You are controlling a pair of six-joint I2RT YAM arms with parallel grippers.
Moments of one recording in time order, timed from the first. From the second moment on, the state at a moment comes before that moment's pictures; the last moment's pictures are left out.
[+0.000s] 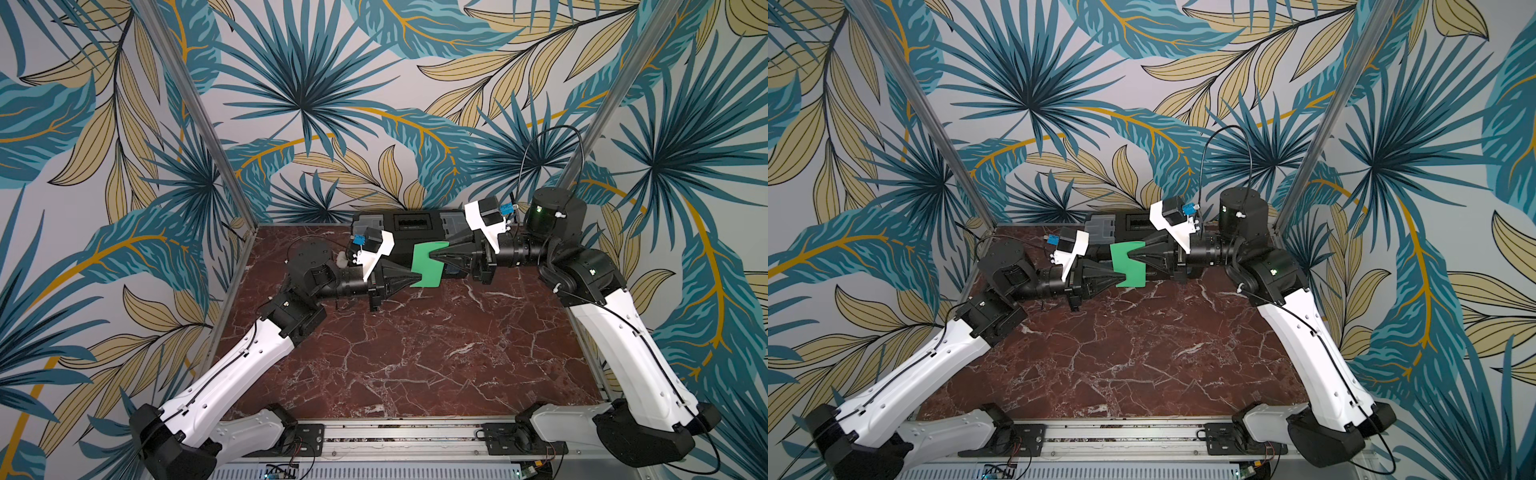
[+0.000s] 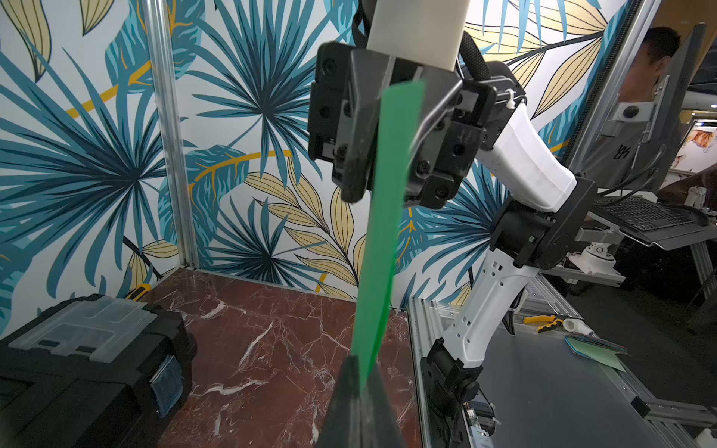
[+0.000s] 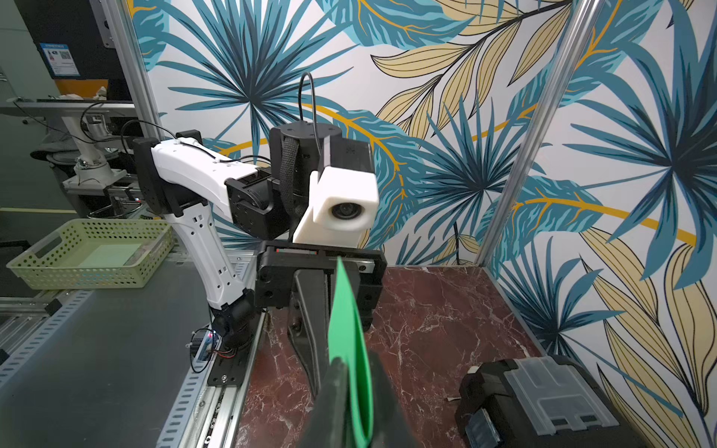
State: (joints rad) left arm -0.62 1.15 1.16 0.07 0.84 -0.21; right arm 0.45 1.32 1.76 -0.65 -0.97 -0.28
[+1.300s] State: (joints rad) left arm -0.62 1.10 1.17 0.07 0.74 -0.18; right arm 0.45 1.28 1.57 -0.65 -1.01 -0.32
